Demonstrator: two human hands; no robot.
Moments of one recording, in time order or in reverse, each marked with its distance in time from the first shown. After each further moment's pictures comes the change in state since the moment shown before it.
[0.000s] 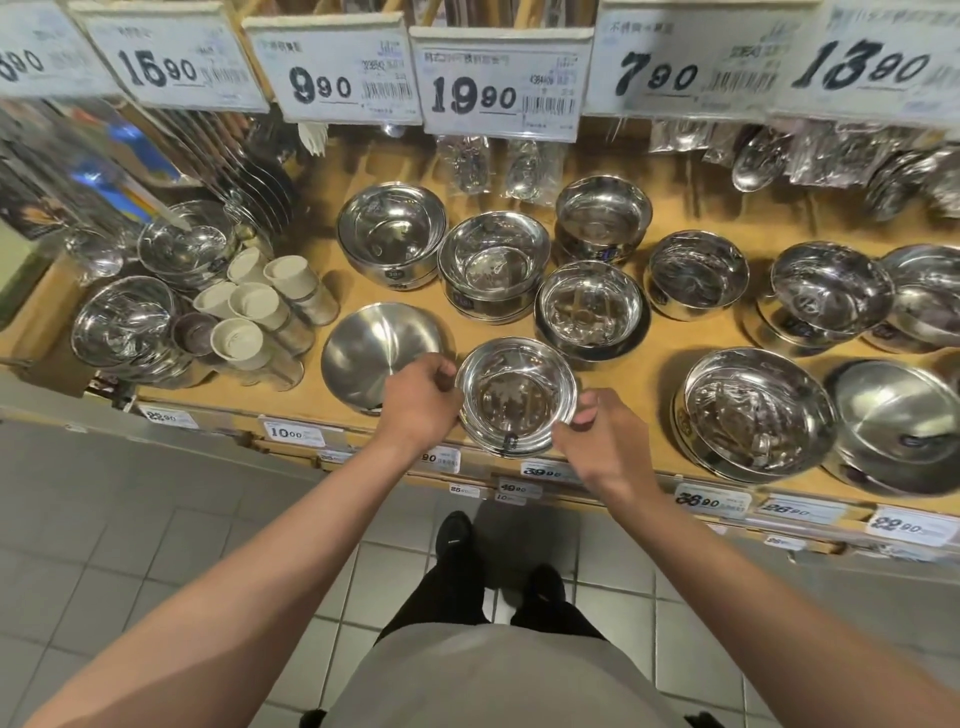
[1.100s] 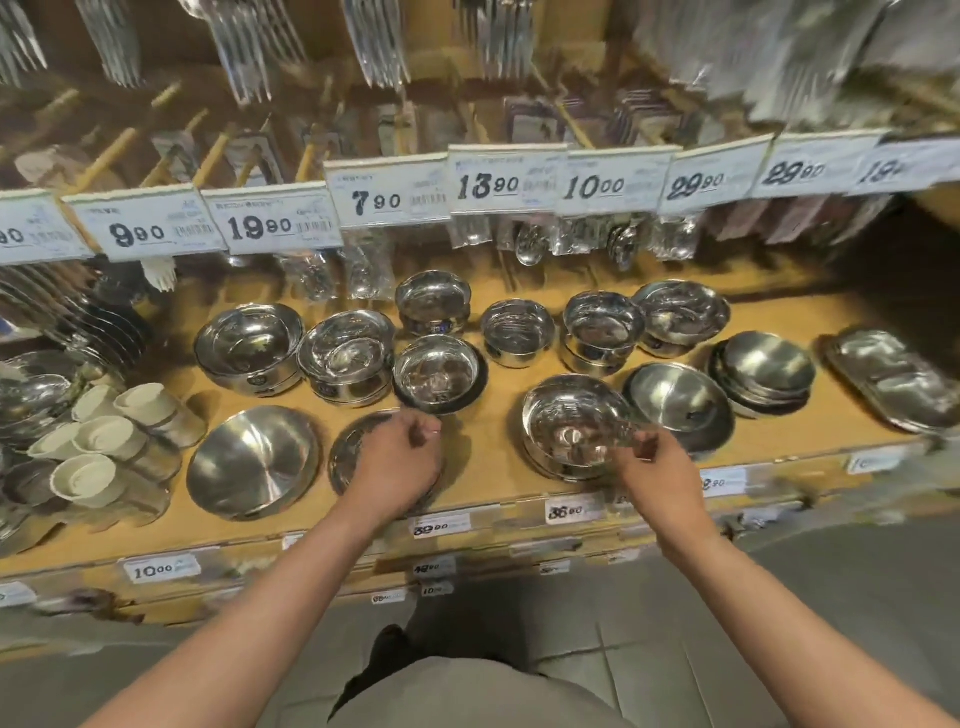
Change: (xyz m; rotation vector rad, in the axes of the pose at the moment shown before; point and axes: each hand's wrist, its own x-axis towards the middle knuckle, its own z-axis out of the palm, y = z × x) left_hand -0.062 0.091 0.037 -0.150 -0.225 0.243; right_hand -0.049 0.094 -0.139 0.222 0.450 0.232
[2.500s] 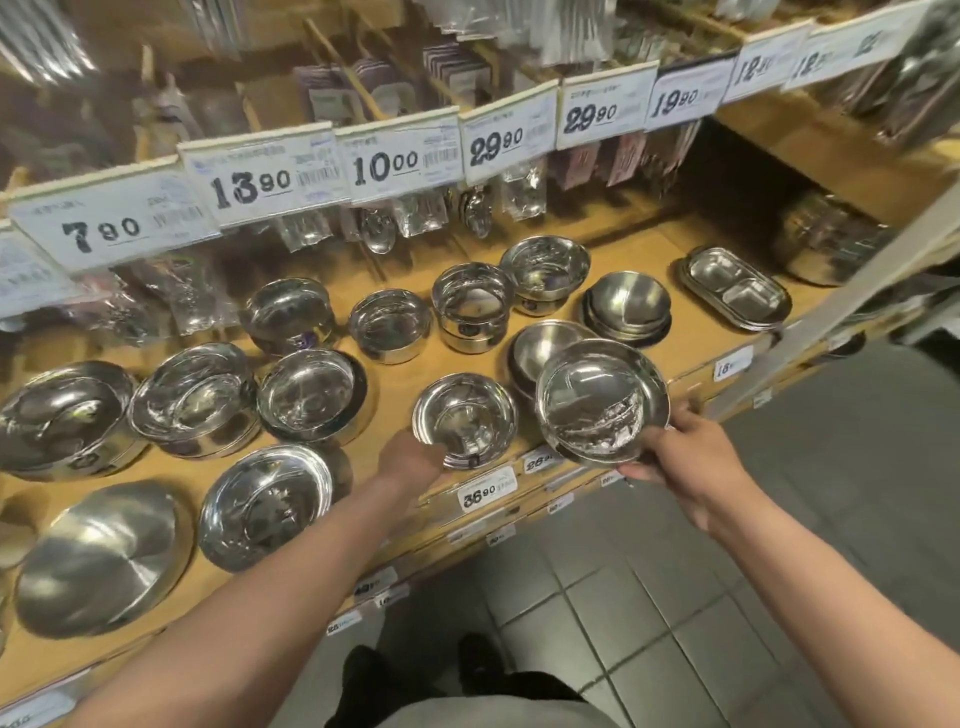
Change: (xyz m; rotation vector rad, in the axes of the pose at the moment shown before) left_hand 0.061 0.010 0.138 -0.009 -0.310 -0.288; right_hand 0.001 0.057 -0.100 0.595 0.102 0.389
